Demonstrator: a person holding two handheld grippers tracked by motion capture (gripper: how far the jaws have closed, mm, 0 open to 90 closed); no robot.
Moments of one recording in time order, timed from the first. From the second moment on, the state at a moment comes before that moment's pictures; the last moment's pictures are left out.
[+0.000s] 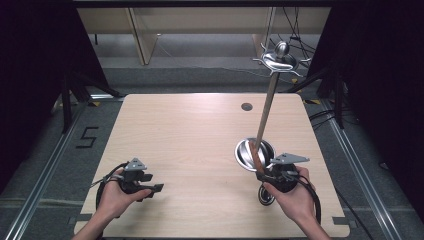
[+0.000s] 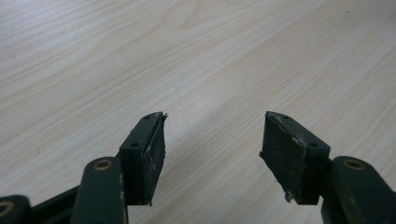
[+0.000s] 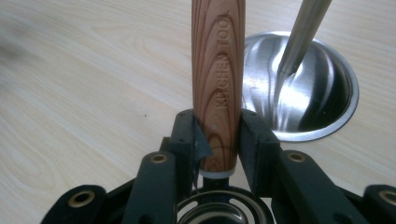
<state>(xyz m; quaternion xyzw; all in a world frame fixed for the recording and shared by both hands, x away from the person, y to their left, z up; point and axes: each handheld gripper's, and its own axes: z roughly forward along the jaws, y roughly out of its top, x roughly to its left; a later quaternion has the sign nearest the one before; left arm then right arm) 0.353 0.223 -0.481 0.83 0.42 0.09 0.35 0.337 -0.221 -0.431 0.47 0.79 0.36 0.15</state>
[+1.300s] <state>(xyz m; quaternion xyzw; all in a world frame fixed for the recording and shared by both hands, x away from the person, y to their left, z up) 0.354 0.223 -0.482 0.83 0.42 0.09 0.35 0.335 -0.252 -0.406 0.49 0.74 0.41 0.20</state>
